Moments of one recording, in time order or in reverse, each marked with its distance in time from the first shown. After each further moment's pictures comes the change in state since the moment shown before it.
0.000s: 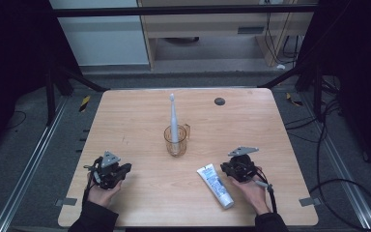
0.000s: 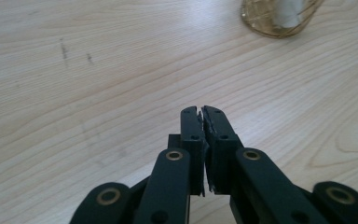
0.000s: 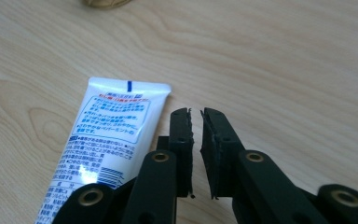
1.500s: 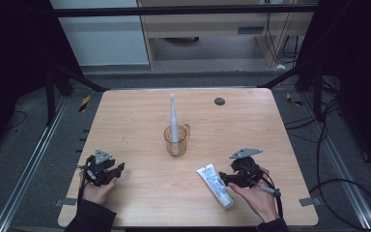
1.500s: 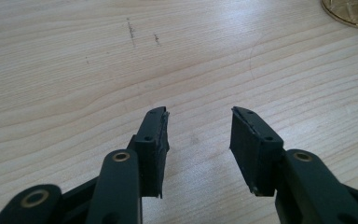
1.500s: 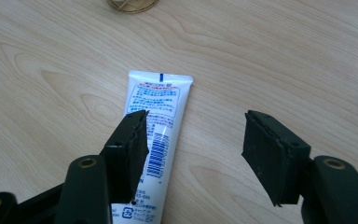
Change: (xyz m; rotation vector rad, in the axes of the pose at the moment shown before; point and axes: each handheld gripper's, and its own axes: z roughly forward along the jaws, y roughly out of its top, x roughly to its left) left arm 0.024 -0.008 0.005 0.020 0.120 -0.048; right arm 0.033 0.014 -0.046 0.069 -0.035 -0.010
